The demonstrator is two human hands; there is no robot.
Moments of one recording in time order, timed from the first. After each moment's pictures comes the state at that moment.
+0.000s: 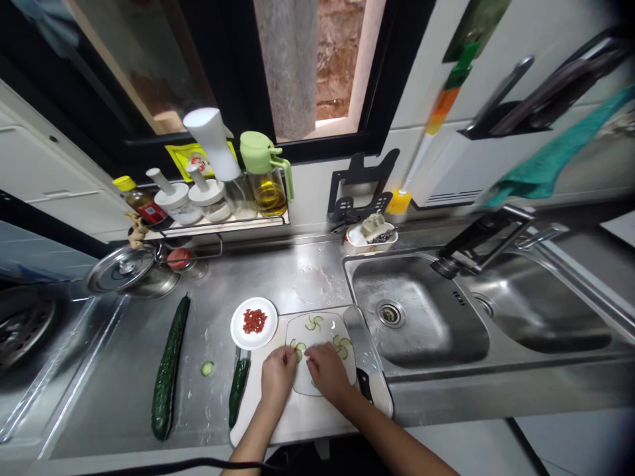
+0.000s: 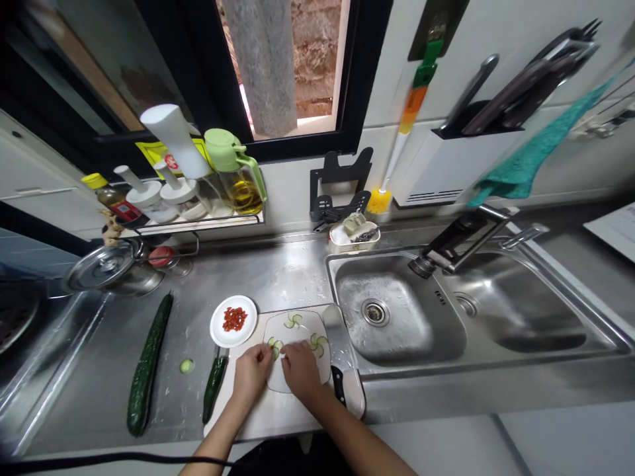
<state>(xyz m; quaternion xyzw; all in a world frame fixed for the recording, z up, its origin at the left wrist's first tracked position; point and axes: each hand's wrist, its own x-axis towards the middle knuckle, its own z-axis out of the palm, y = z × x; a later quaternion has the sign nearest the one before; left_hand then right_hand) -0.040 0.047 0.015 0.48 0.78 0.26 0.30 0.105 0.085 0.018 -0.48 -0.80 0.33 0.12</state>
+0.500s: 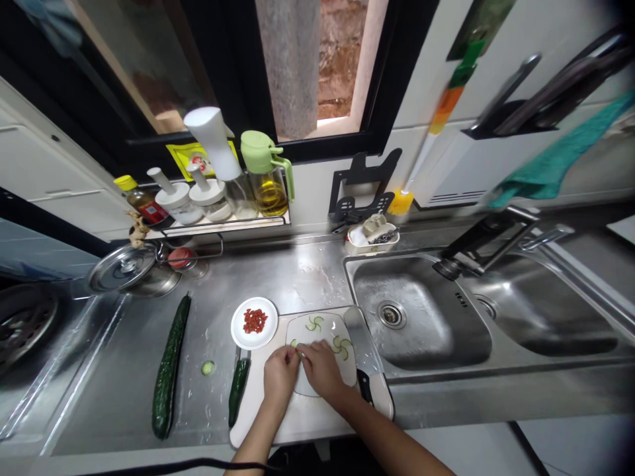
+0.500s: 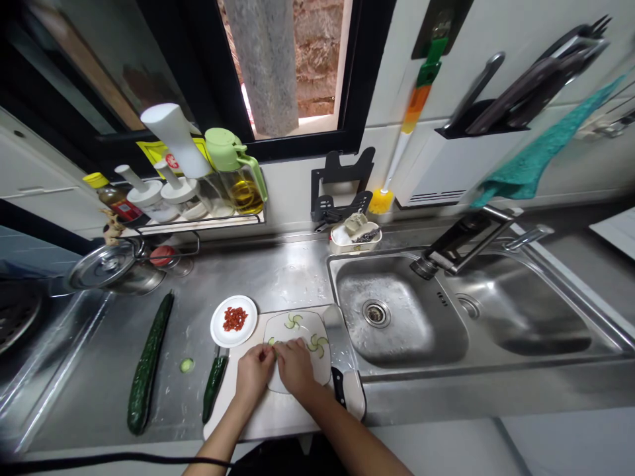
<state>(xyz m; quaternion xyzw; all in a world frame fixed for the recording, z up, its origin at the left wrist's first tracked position) -0.034 0.049 0.015 0.48 0.79 0.25 0.28 0.093 0.089 0.015 -0.47 -0.82 0.32 0.08</state>
